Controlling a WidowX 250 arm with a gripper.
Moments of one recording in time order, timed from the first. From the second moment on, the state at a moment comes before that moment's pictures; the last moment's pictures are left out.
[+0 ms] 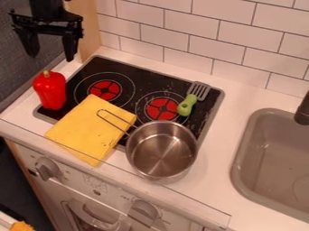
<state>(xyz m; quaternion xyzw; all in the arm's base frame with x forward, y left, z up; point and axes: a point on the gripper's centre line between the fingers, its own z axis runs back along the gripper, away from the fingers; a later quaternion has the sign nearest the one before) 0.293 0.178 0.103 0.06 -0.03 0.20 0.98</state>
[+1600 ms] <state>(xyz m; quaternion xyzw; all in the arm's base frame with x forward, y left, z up) 0.261 -0.051 0.074 -0.01 -0.02 -0.07 1.00</state>
